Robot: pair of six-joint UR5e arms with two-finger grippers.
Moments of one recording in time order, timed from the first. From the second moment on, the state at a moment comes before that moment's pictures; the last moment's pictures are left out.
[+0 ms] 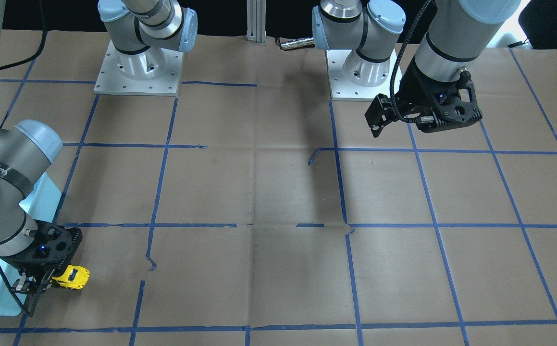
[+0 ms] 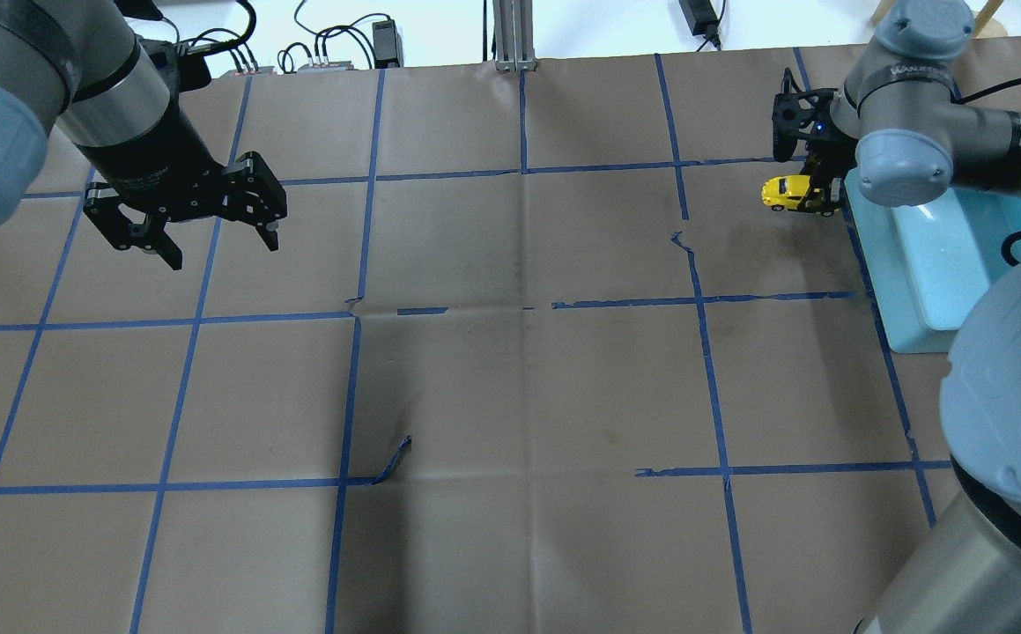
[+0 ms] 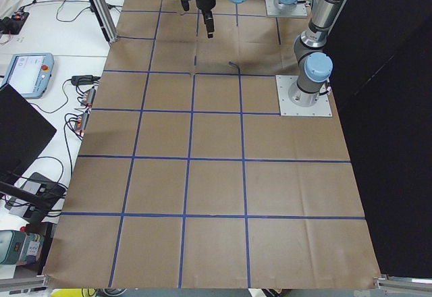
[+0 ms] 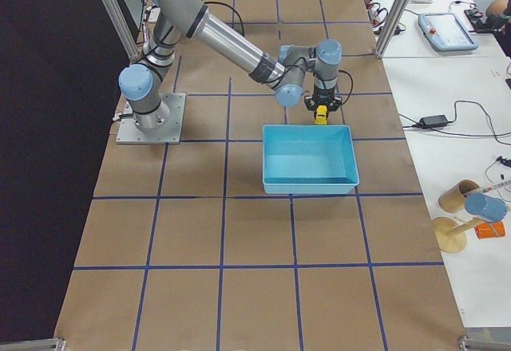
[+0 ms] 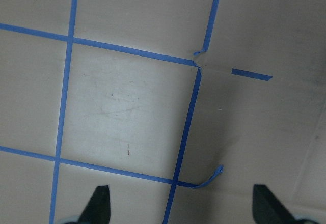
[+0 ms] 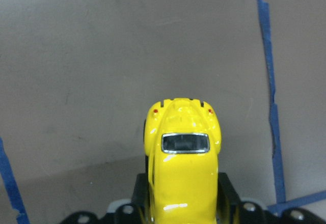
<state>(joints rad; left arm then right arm) -1.51 -1.56 -1.62 -1.59 1.59 -0.14 1.34 -1.06 1.60 -2.26 -1.57 -1.59</state>
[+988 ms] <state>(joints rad) -1.51 -1.57 -1.56 -1.60 1.60 -0.15 1.25 -1.15 1.49 -2.09 -1.60 -0.69</state>
